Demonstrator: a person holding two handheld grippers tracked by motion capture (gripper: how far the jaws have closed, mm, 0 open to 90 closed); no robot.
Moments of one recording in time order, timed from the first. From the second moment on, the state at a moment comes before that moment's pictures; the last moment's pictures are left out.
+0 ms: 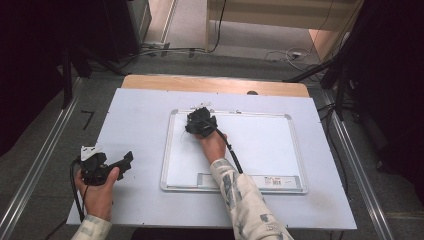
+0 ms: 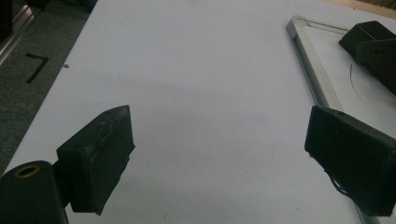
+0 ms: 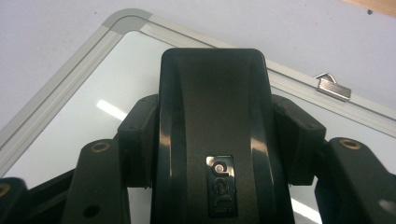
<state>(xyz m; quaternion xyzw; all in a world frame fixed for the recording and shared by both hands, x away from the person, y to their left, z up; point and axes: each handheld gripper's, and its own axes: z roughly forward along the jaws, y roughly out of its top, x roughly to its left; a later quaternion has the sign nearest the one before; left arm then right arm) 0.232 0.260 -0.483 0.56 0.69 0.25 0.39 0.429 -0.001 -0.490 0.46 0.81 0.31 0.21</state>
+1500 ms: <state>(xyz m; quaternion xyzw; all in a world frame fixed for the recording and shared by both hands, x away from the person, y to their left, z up) 0.234 0.257 -0.483 0.57 0.68 0.25 0.39 0.391 0.026 -0.491 0.41 0.83 0.31 0.19</state>
